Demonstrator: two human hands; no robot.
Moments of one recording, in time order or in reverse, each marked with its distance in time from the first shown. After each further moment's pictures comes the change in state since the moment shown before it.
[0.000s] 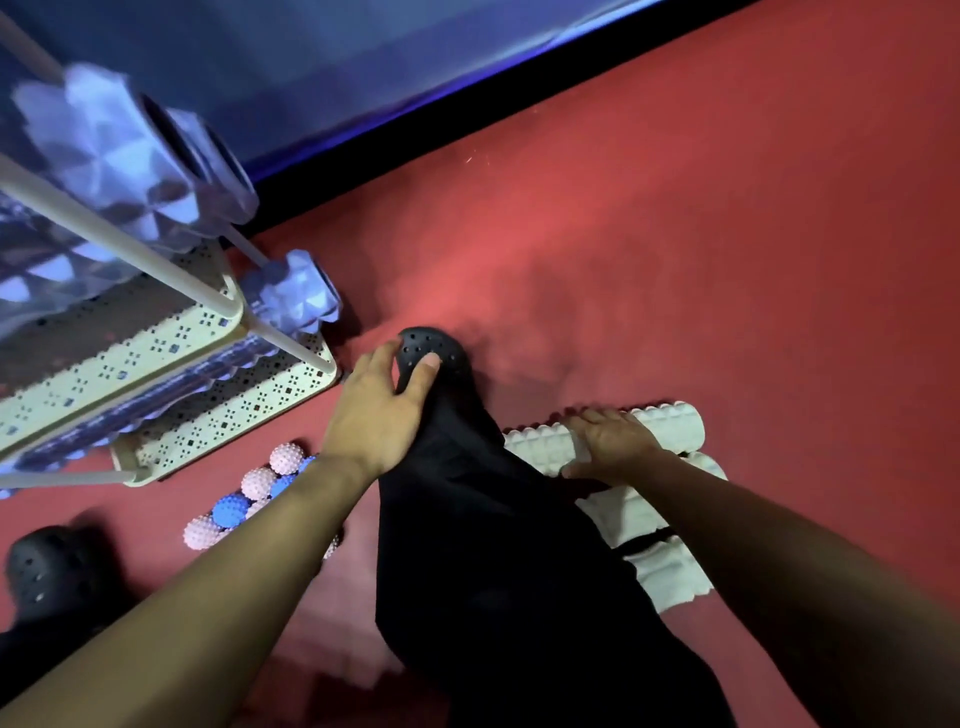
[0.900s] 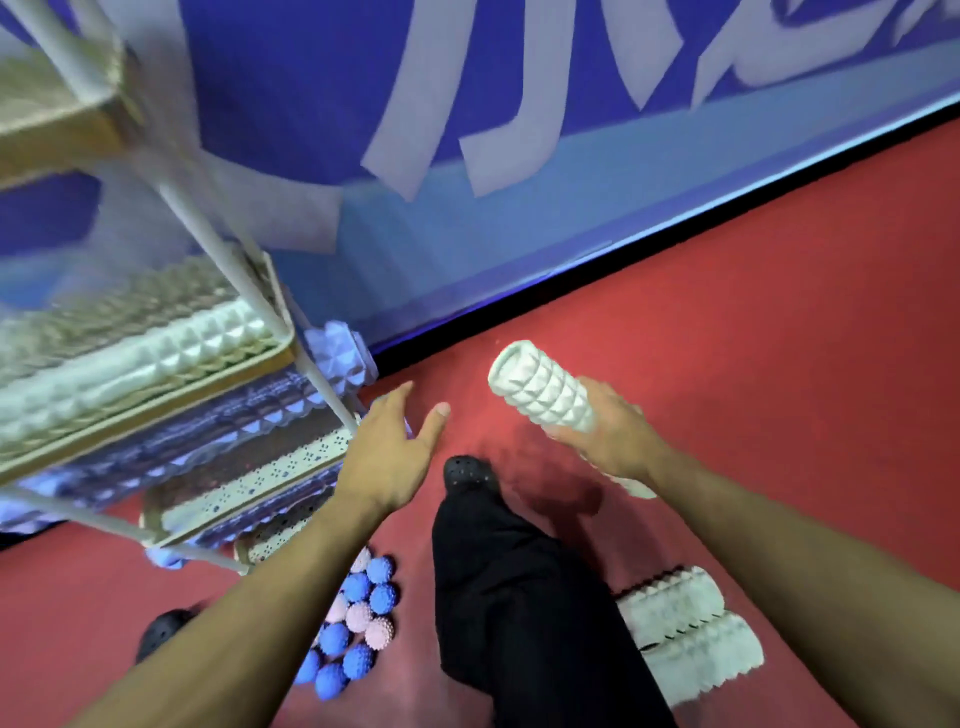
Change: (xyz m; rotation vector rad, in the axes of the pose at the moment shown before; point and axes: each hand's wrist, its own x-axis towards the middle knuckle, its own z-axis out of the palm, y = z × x) left_hand -0.113 0.097 -0.149 0.013 0.285 0.230; right_hand -0.181 -0.064 -0.224 0.597 0.679 -0.170
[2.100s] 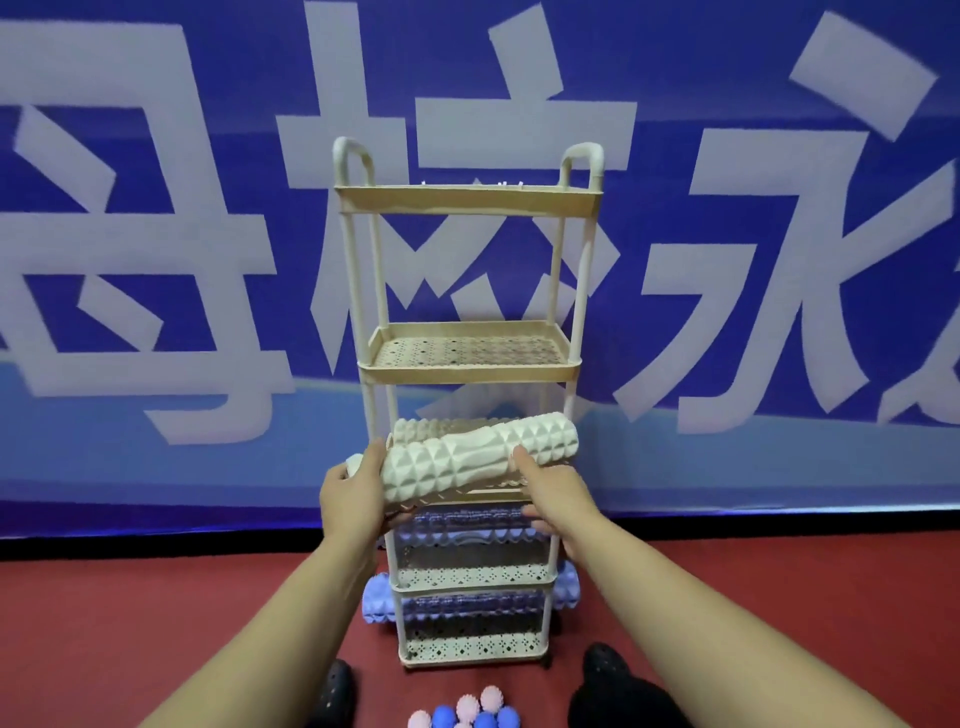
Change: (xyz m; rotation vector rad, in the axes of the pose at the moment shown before) left_hand -0.163 -0.085 -0.306 -1.192 0.699 -0.387; right_hand -0.081 -0.416 0.059 0.491 -0.109 0.046
